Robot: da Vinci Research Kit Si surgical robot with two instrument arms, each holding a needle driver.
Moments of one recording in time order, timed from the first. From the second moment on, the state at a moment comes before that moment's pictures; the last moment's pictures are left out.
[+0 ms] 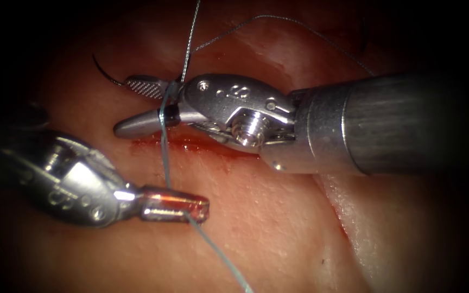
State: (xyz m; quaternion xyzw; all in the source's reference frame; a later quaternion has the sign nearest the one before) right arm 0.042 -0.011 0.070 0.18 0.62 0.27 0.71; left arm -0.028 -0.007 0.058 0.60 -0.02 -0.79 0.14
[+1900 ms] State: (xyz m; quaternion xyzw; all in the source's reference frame) right arm 0.042 -0.017 0.068 0.22 0.63 0.22 0.71; left arm -0.023 0.006 0.070 0.63 -0.05 -0.77 0.09
